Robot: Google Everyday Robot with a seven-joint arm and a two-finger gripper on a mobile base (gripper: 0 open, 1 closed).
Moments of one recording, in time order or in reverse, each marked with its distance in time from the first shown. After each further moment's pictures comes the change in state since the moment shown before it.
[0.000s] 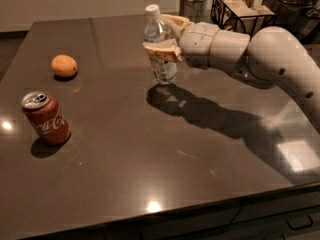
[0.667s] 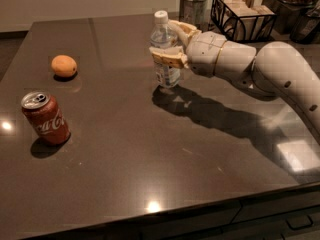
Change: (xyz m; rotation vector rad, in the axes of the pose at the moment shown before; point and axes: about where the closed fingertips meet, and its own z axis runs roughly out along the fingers) arm 0.011 0.001 -0.014 0.029 -0.056 0.001
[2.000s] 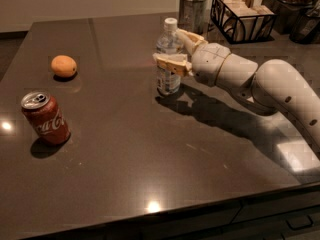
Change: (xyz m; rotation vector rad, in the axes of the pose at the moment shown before) arm 0.025 -0.005 -0.013 0.093 -0.020 0.123
